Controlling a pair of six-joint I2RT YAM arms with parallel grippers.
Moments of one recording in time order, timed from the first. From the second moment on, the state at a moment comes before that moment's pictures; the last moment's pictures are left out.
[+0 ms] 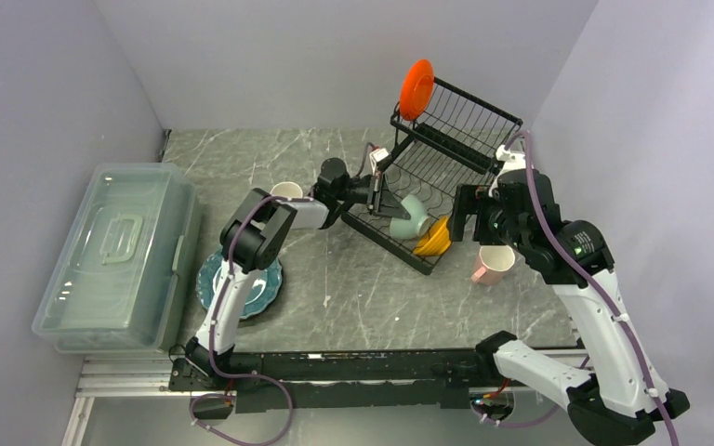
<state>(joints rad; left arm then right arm) -0.59 2.34 1.49 1.06 1.18 -1.29 0.45 0.96 1.42 -1.16 0.20 0.38</state>
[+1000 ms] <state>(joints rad) -0.61 2.42 1.56 0.96 1.15 -1.19 0.45 0.95 1.40 -1.16 0.21 0.37</state>
